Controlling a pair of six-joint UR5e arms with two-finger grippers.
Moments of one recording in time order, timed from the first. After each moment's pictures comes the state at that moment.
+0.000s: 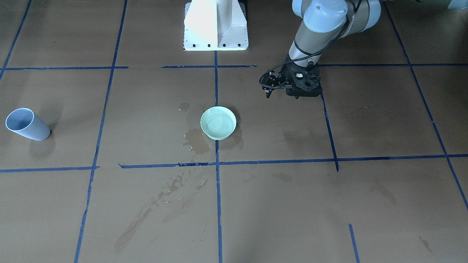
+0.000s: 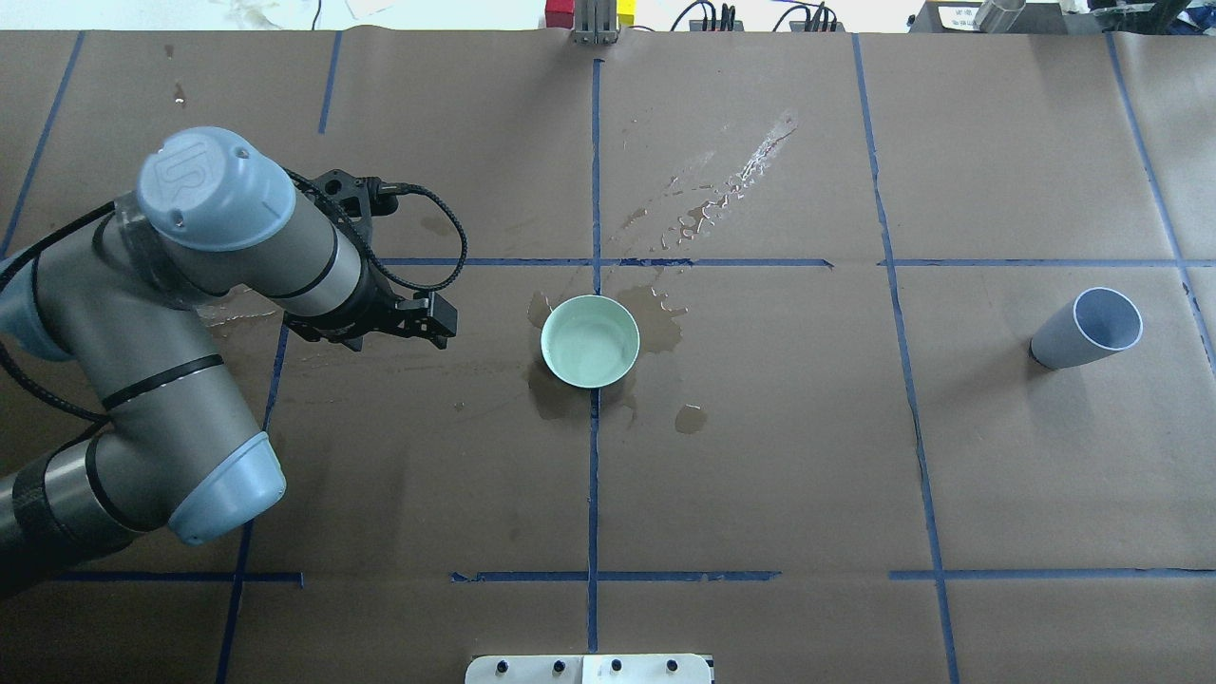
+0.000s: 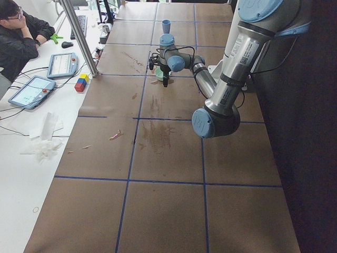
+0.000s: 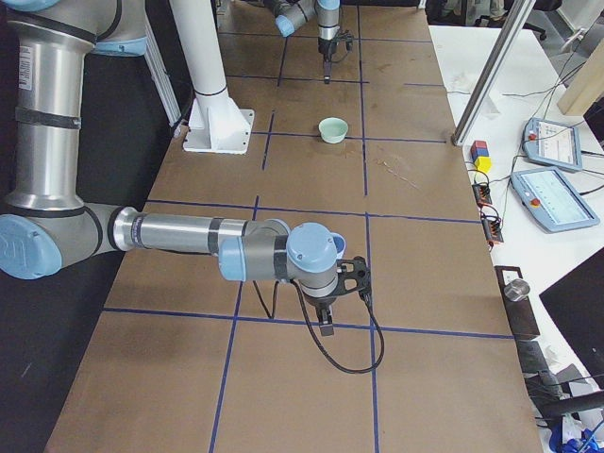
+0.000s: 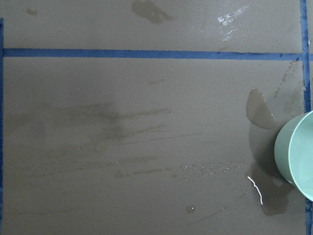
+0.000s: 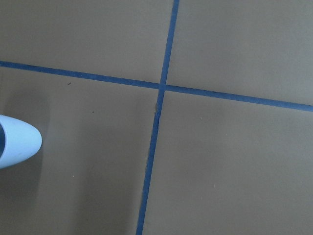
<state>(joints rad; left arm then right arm) -0.64 -2.07 -1.86 -1.61 -1.99 -1.16 1.67 -1.72 1.78 -1.58 2.36 -0.17</state>
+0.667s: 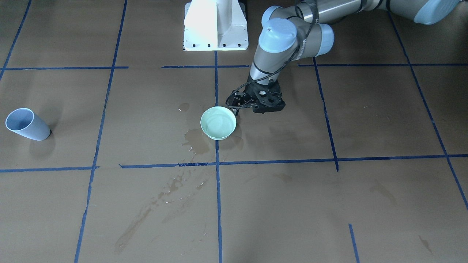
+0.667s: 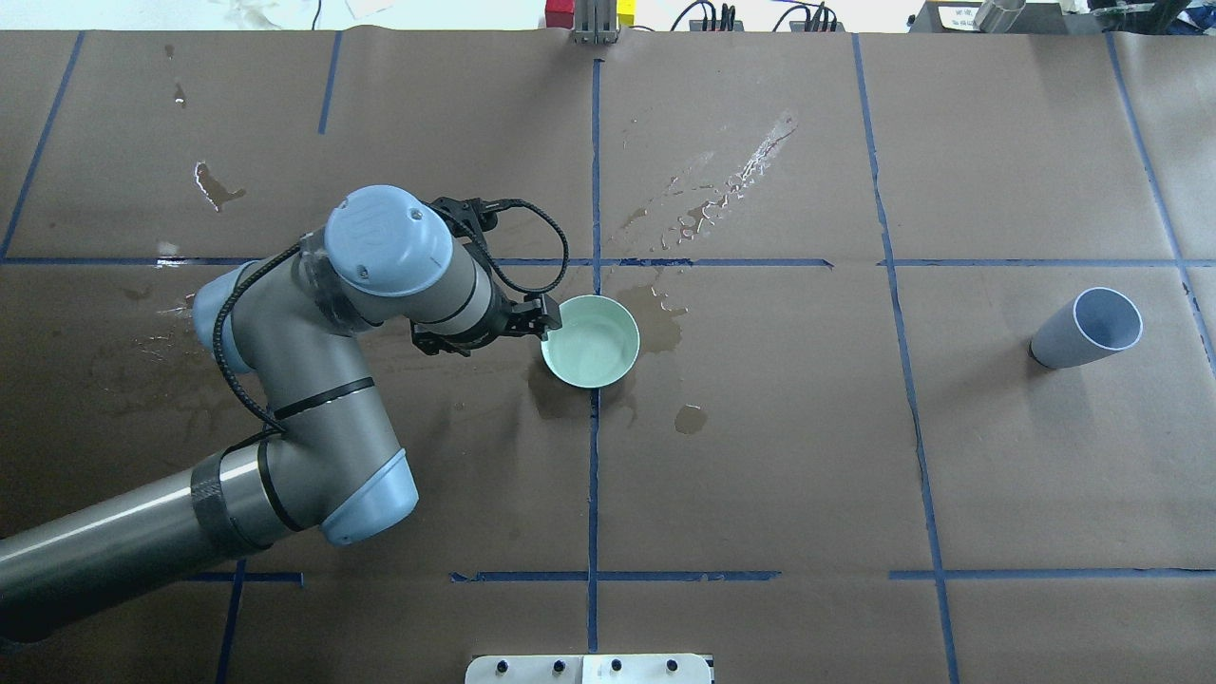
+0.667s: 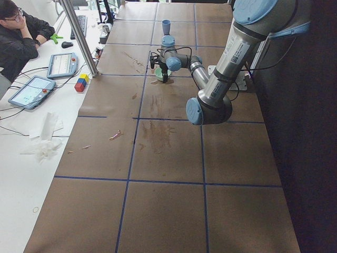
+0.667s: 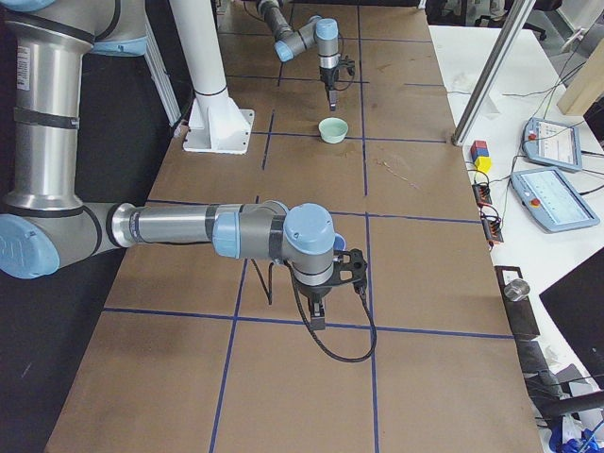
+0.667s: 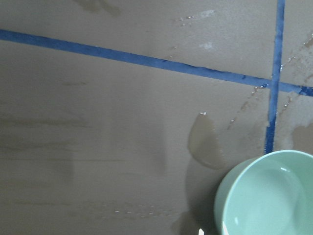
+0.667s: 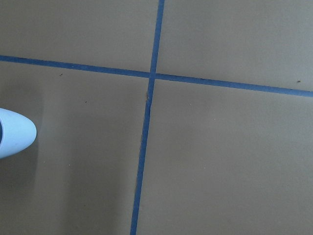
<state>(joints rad) -0.54 -2.24 -1.61 -1.78 -1.85 -1.44 1.68 -1.73 1.82 -1.66 2.33 -0.19</state>
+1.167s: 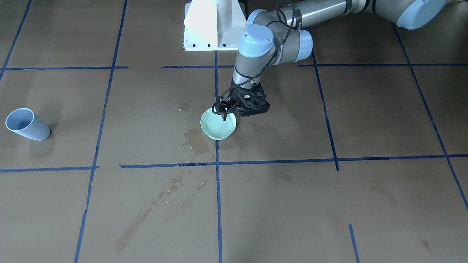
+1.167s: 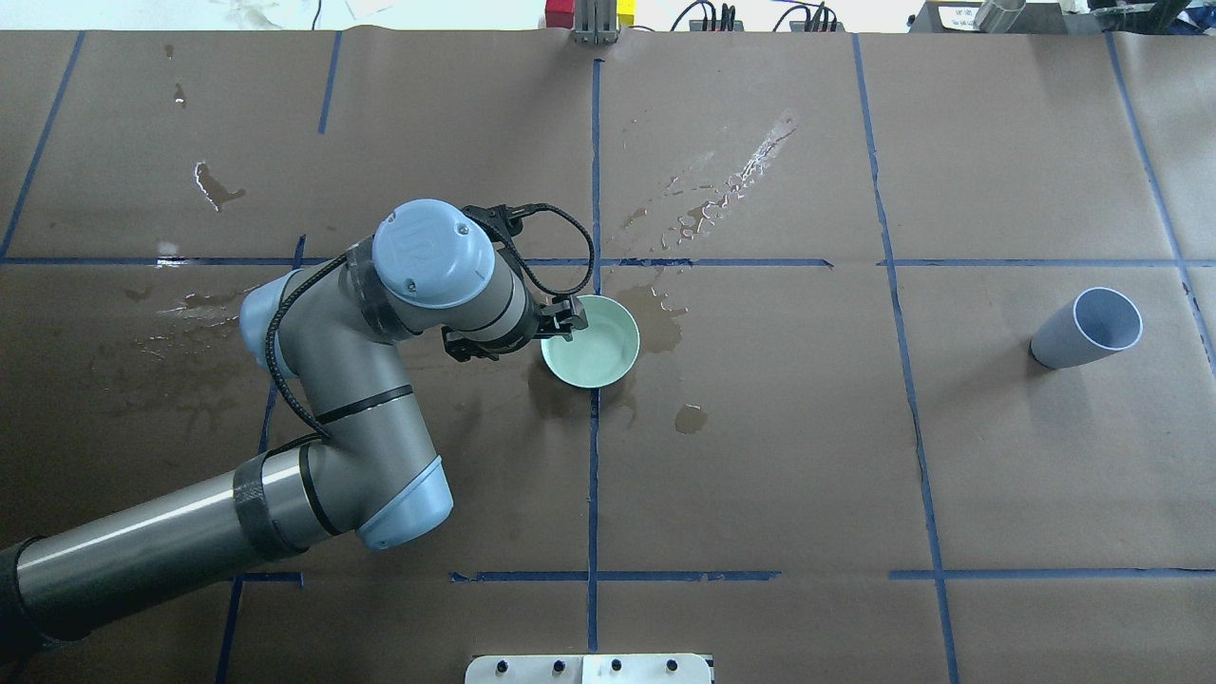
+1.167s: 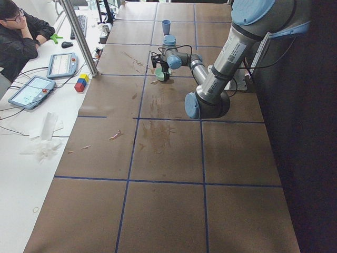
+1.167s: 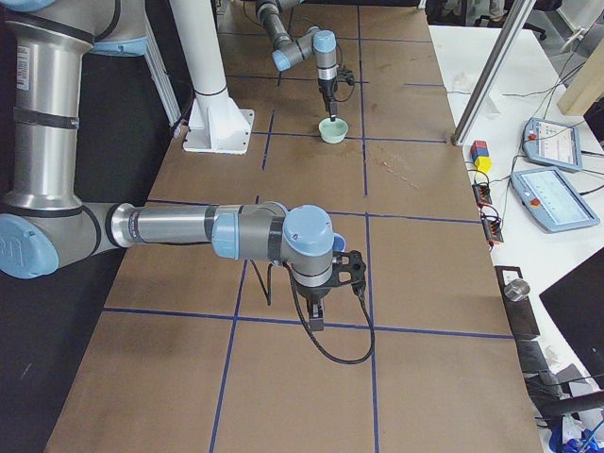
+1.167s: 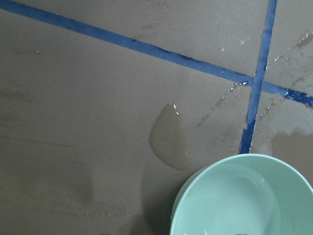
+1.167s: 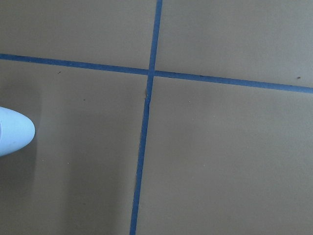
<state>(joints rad) -0.50 -2.30 -1.53 -1.79 -1.81 -1.54 1.68 -1.73 1.82 -1.66 2.33 -0.18</state>
